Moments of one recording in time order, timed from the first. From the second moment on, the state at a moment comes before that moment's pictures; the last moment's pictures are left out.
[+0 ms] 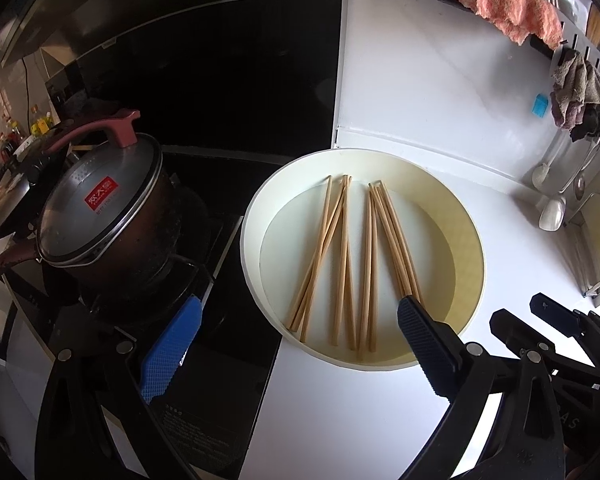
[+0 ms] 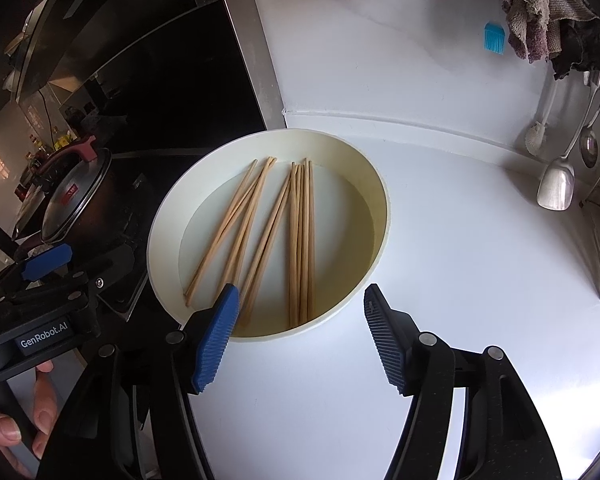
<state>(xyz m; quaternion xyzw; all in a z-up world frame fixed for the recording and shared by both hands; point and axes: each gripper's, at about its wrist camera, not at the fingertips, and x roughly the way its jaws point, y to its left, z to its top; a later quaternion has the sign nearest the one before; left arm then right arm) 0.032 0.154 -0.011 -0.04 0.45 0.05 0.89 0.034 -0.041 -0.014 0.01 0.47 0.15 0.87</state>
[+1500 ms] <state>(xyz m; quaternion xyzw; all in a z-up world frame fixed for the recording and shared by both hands) 0.030 0.156 -0.011 -0.03 0.46 0.06 0.88 0.031 -0.035 -0.010 0.00 0.47 0.15 0.87</state>
